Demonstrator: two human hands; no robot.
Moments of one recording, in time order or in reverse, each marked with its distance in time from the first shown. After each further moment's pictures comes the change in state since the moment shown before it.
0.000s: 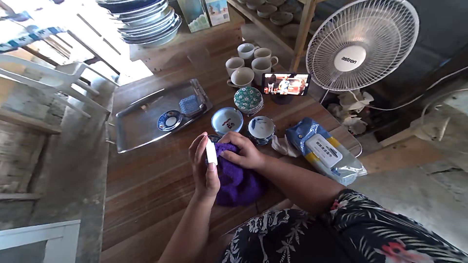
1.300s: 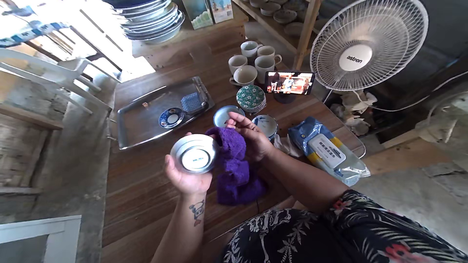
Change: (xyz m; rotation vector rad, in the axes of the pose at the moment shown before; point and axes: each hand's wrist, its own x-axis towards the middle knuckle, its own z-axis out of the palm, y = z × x) left_hand 0.016 0.020 -0.017 -1.026 0.287 -0.473; right_hand 0.013 -0.003 -0.015 1.049 0.212 0.449
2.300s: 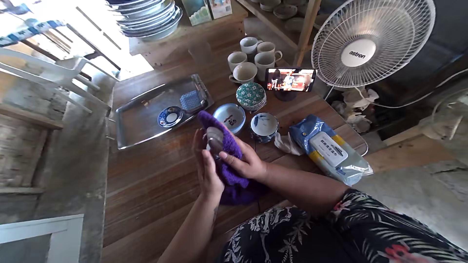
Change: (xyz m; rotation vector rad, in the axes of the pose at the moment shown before) left_hand -0.019 -0.032 0.002 0.774 -0.096 0.160; right_hand -0.030 0.023 0.032 -0.916 -0.139 -0.364
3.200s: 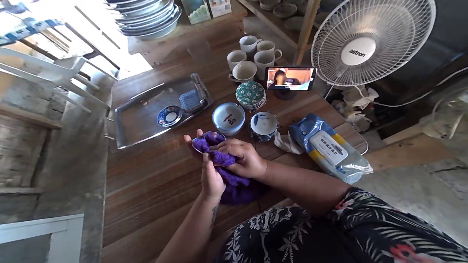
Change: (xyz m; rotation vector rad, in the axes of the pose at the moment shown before) left_hand -0.005 0.008 0.009 -0.295 -0.057 -0.145; right_hand 0.005 0.004 -0.003 -0.124 -0.033 -0.225
